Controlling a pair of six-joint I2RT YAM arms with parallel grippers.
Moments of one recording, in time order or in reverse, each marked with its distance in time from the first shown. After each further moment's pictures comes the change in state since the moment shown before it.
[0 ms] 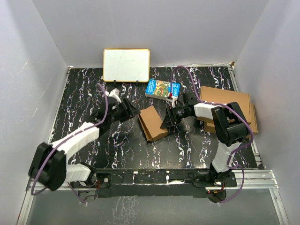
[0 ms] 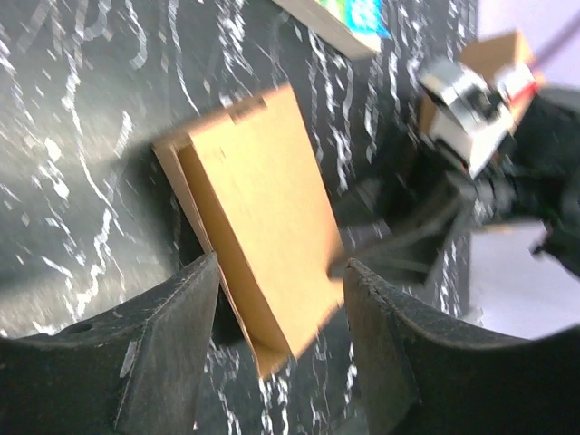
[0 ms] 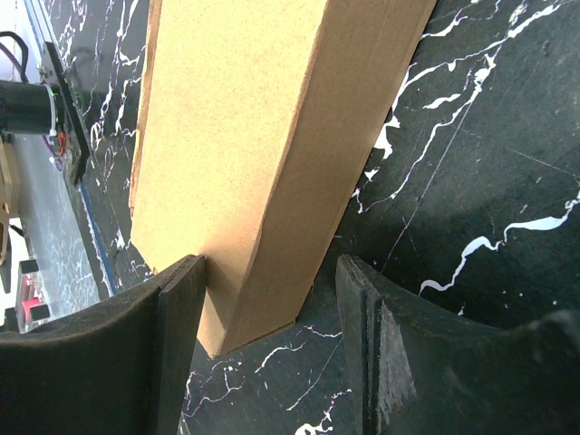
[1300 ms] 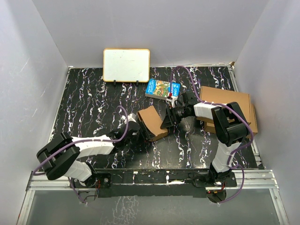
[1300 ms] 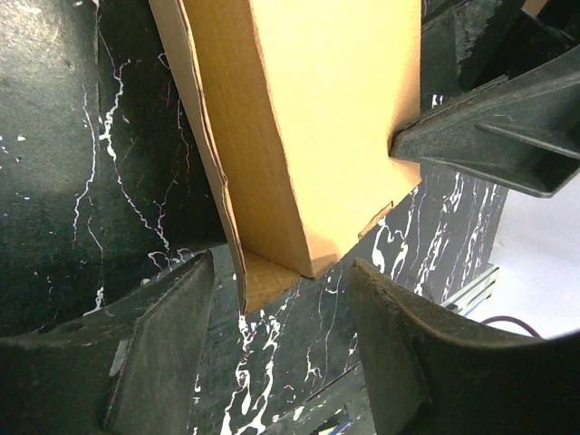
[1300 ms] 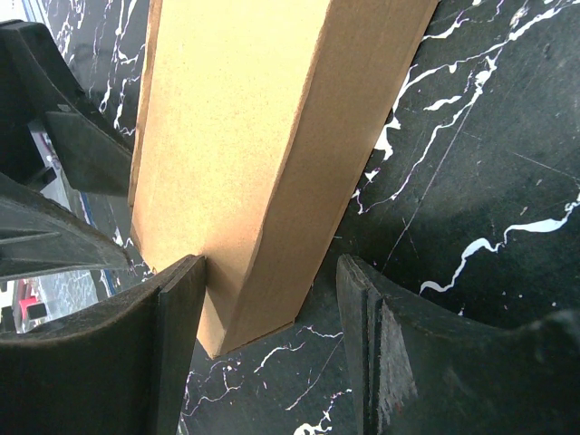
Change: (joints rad) left arm -0.431 0.054 -0.264 0.225 -0.250 -0.365; right arm 0.003 0.000 0.005 -0.008 0.003 -0.008
